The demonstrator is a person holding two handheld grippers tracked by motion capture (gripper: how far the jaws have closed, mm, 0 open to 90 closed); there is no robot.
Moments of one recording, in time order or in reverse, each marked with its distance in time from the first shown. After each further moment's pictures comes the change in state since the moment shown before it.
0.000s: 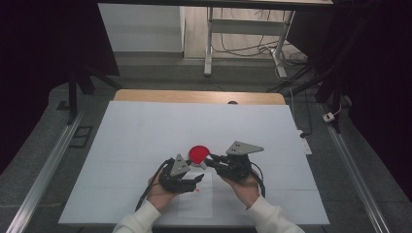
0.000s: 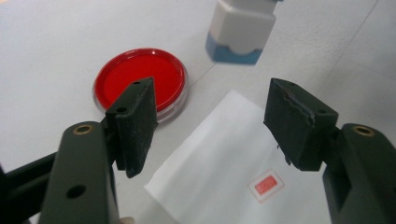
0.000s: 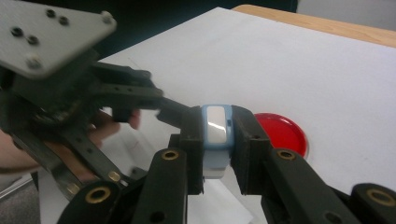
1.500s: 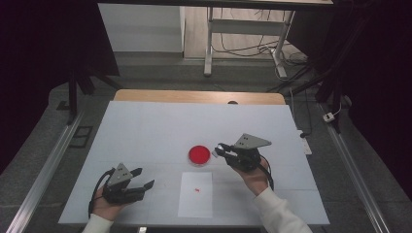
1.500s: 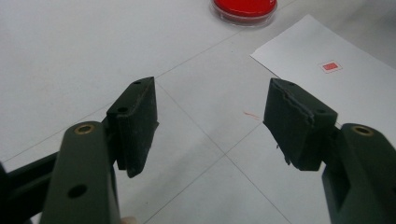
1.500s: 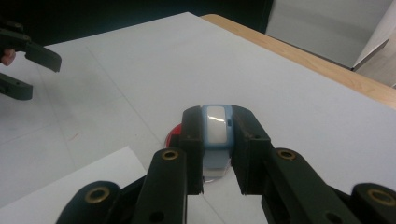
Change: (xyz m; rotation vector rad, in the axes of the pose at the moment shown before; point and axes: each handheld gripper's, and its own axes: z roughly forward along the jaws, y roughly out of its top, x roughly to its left) left arm 0.053 -0.078 -0.100 0.019 0.103 -0.149; right arm -0.031 0.010 -0.010 -0.010 -0.110 -0.159
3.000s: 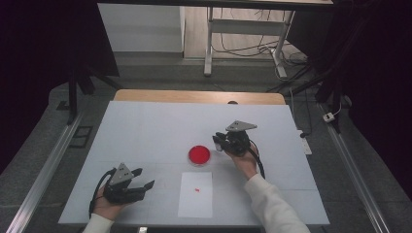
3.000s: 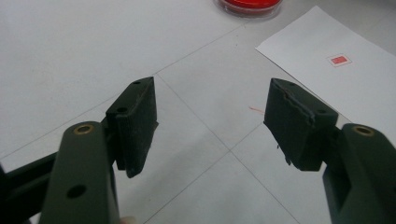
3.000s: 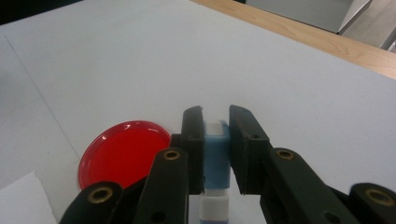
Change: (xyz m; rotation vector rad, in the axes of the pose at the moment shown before) left arm 0.001 -0.002 0.003 0.022 0.012 -0.001; right arm -0.048 -0.012 0.067 0.085 -0.071 0.091
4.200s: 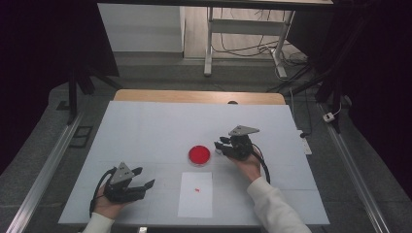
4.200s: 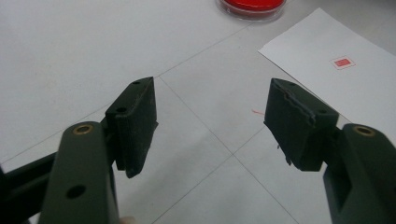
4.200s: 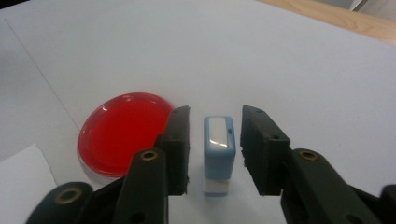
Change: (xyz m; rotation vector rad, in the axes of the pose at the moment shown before) left arm 0.001 0.002 0.001 -0.003 0.004 0.003; right arm -0.002 -0.016 -0.006 0.037 0.015 0.018
